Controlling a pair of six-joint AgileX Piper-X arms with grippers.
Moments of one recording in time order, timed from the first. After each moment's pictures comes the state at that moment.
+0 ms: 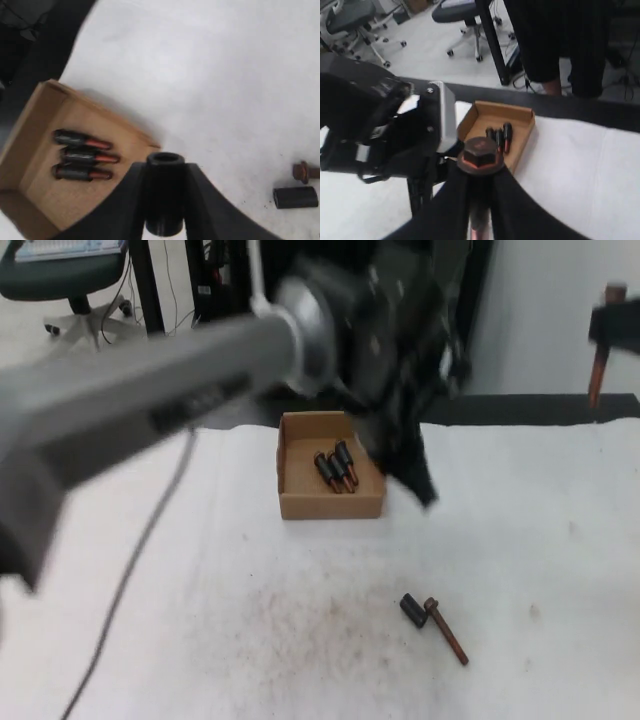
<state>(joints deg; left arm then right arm) -41.2 106.3 -94.9 41.8 -7.3 13.3 -0.7 54.2 -56.1 35.3 -32.9 1.8</state>
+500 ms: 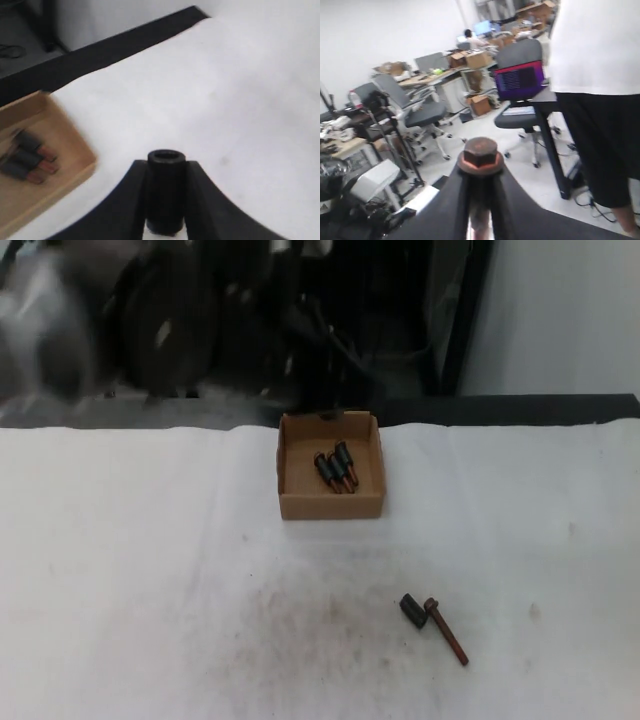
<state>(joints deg) -34.4 82.6 -67.0 20.3 19.8 -4.0 2.7 58.0 -56.0 -2.1 -40.9 19.3</state>
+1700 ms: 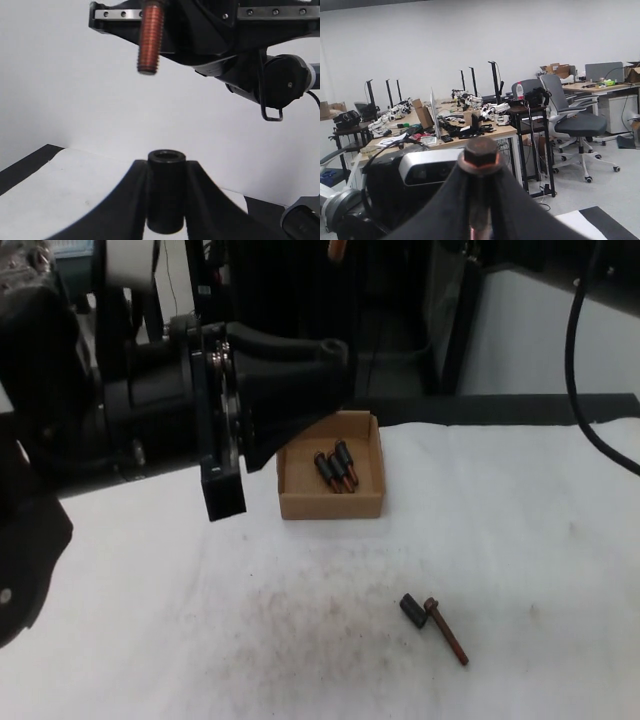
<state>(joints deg) -25.8 63.1 -37.1 -28.3 52.4 -14.6 28.6 69.6 -55.9 -27.2 -47.1 21.4</state>
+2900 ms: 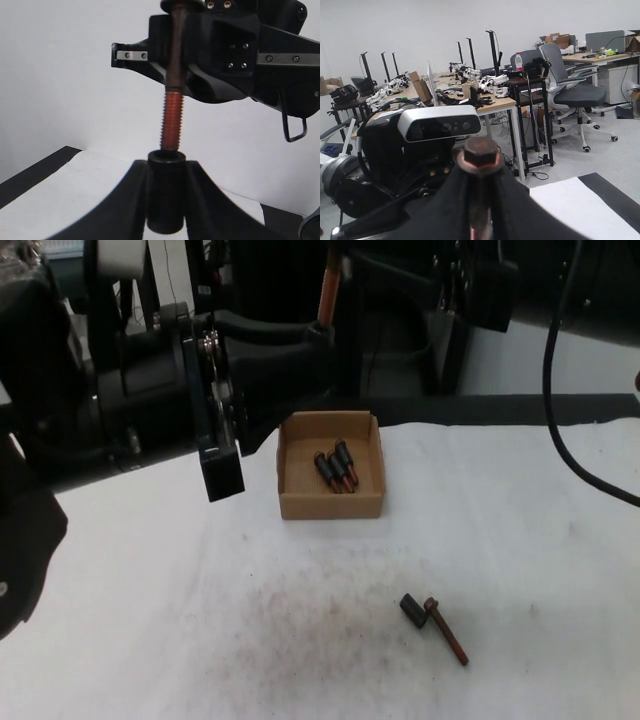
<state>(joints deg) -25.1 63.1 -37.2 -28.3 50.3 -14.6 30.1 69.8 -55.9 -18.4 -47.1 15.6</state>
